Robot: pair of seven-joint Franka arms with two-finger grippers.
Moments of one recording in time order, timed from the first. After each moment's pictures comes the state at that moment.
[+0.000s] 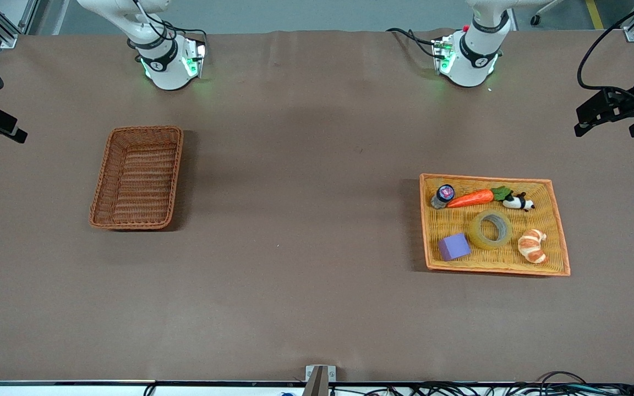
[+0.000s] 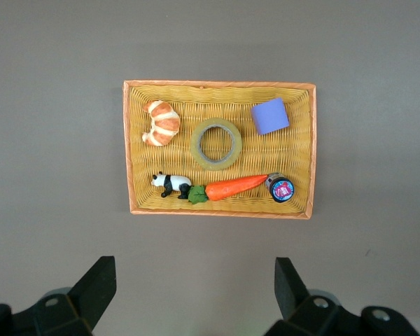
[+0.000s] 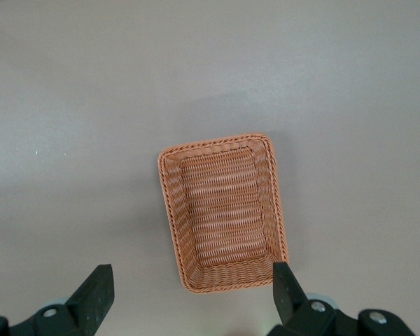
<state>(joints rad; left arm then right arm) 0.06 -0.02 -0.13 -1.49 0.02 1.50 -0.02 -0.03 0.01 -0.07 -1.46 0.06 1.44 0.06</state>
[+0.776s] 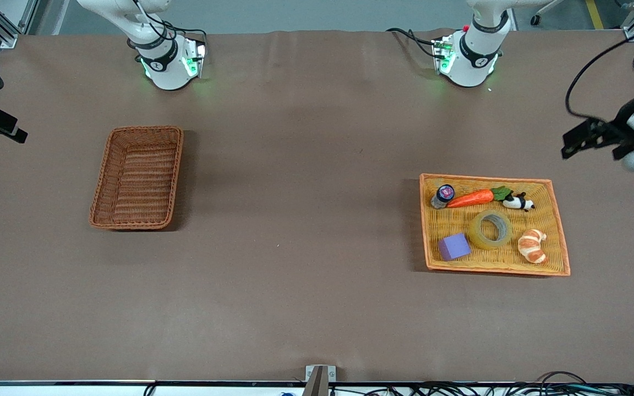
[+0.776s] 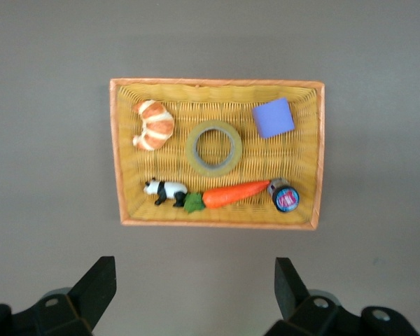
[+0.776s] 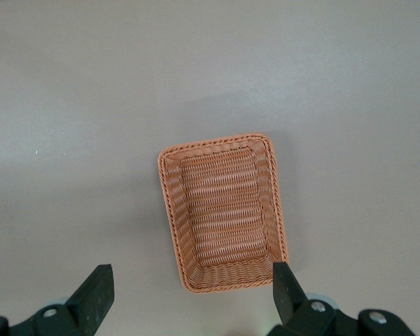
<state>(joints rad) 0.06 0.08 -0.13 -1.55 0.02 1.61 -0.02 -0.03 0.01 -0.07 -1.46 0.06 1.44 0.06</state>
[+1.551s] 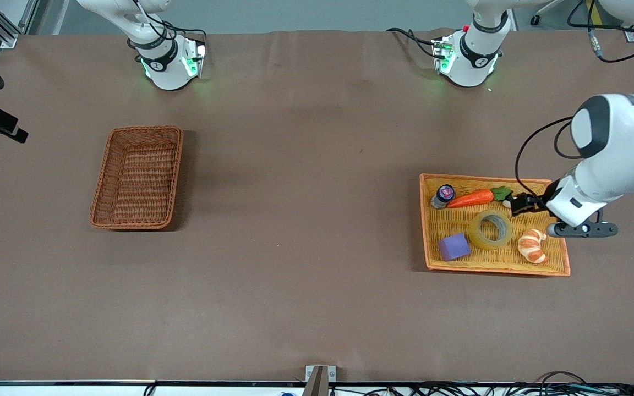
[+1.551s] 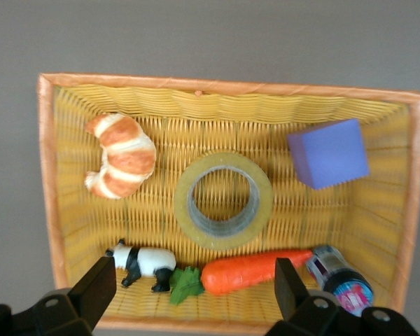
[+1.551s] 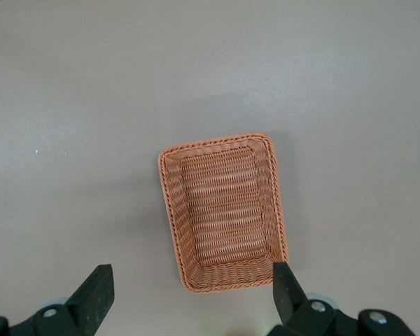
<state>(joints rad) 0.10 0.24 -0.13 -1.95 0.02 2.19 -0.02 -0.03 0.01 -0.07 -1.46 0.06 1.44 0.06</state>
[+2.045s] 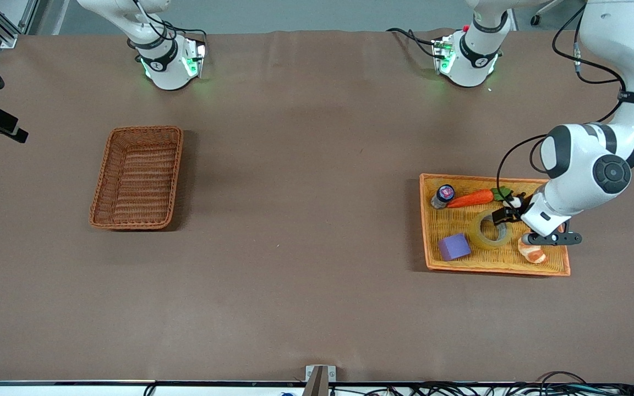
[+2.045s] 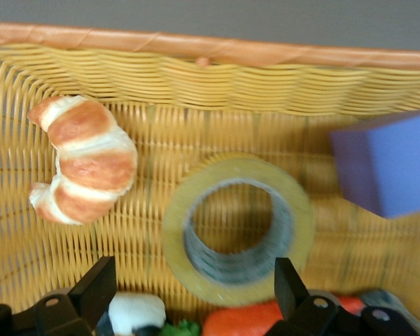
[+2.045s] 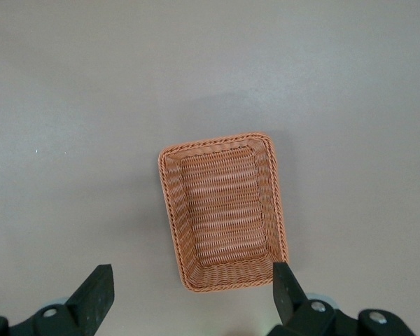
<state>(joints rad) 0.13 0.38 -0.13 -2.03 0.03 2.40 -0.02 -0.03 0.01 -0.07 -1.46 0.06 1.44 0.06</state>
